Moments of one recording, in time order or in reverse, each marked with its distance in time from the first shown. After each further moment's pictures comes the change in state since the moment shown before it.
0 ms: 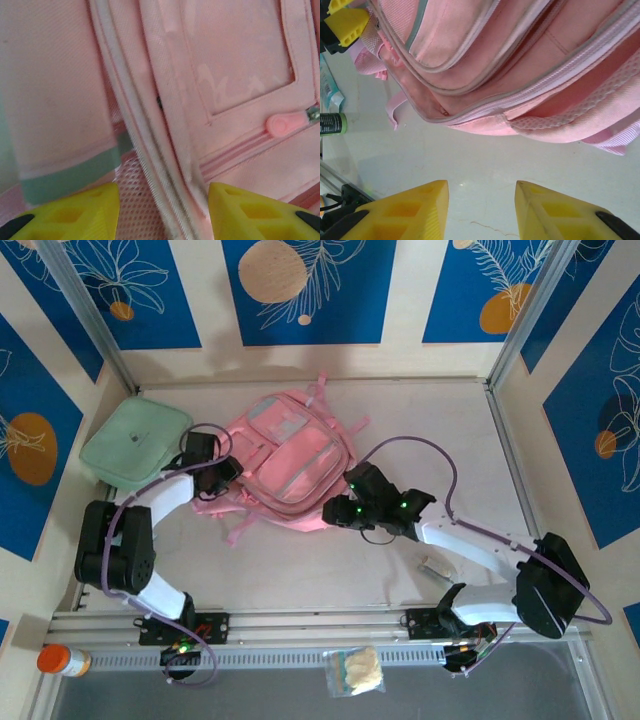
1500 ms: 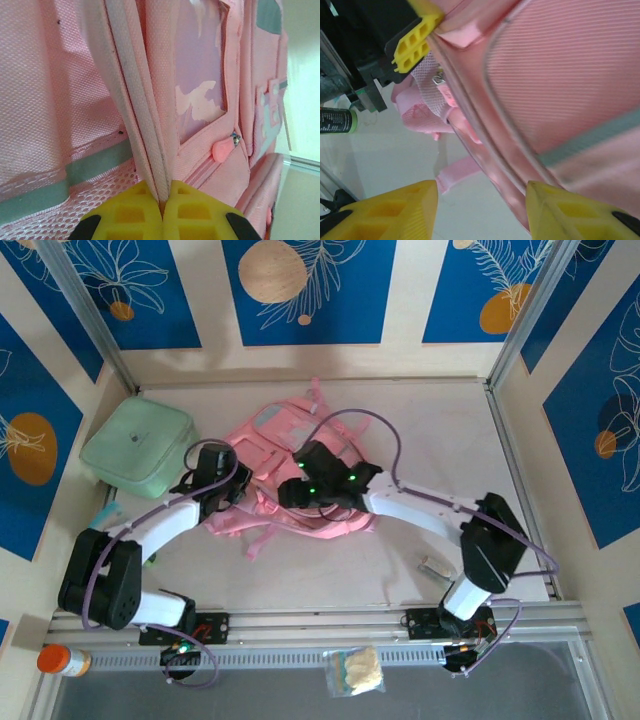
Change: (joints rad) left arm -0.188 -0.207 -0.160 0.177 -0.058 -0.470; right arm 0.126 0.396 0.440 -0.045 0.065 -0.151
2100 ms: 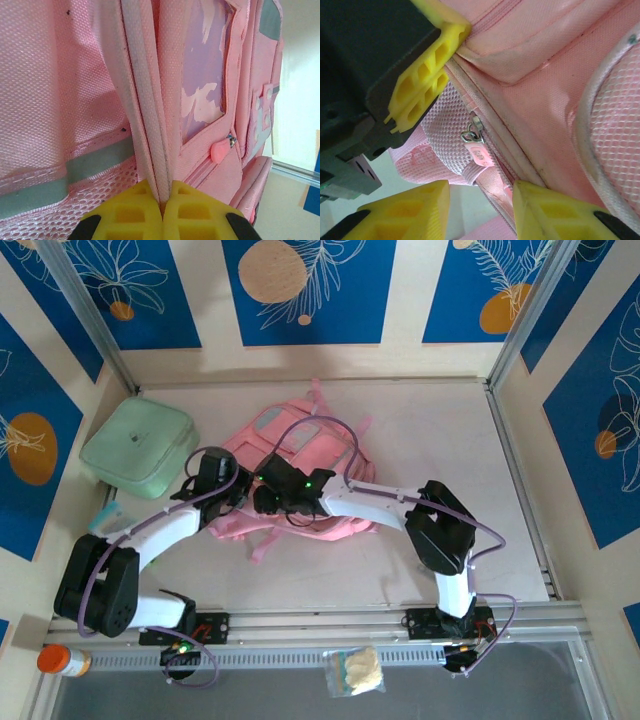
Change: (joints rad) left arm -0.028 -0.030 -0.051 0.042 -0.007 -0.122; right arm 0.091 0.252 0.171 0.040 0.140 0.092
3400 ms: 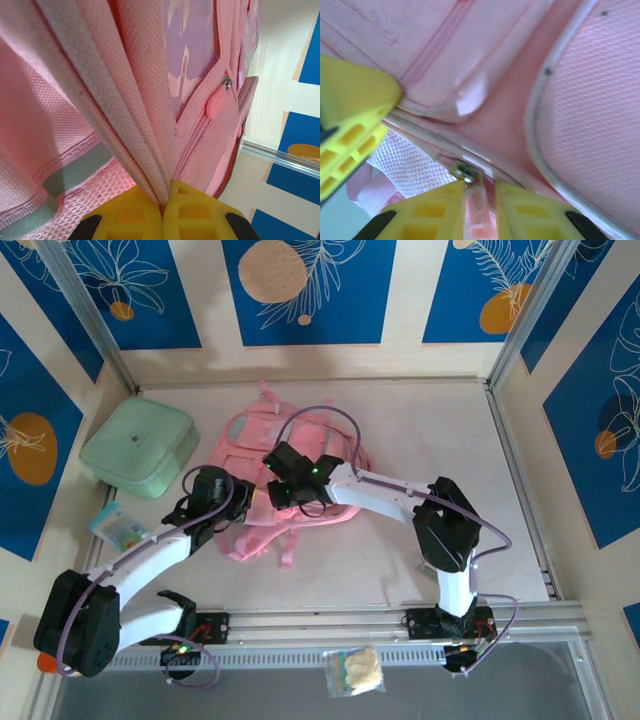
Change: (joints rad) left arm -0.048 -0.206 -0.141 0.016 0.026 -0.127; right arm -0.060 -0.025 0.056 -0.190 -0.018 -0.231
